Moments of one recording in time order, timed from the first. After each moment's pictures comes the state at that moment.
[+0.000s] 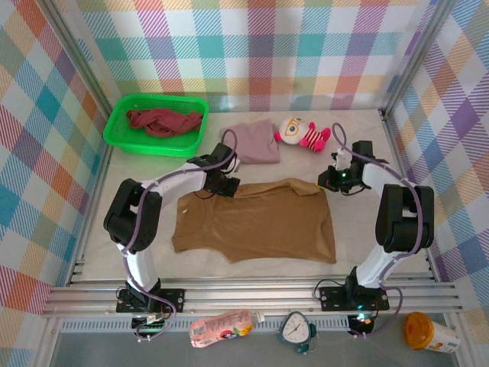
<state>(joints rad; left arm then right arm) -0.55 1.84 1.29 -0.59 0.04 -0.18 -0.07 1.71 1.07 -0.55 -0.64 0.15</state>
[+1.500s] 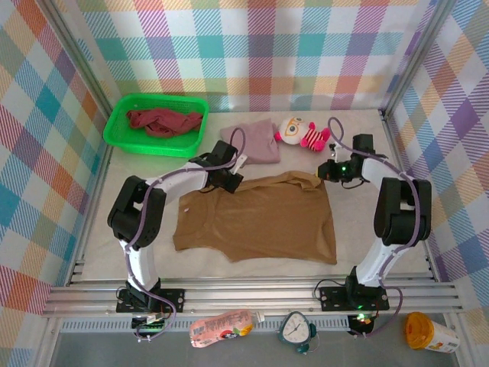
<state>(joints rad) -0.54 1.88 1.27 -0.41 0.04 0.06 -0.08 1.77 1.12 -0.47 -0.66 -0.01</state>
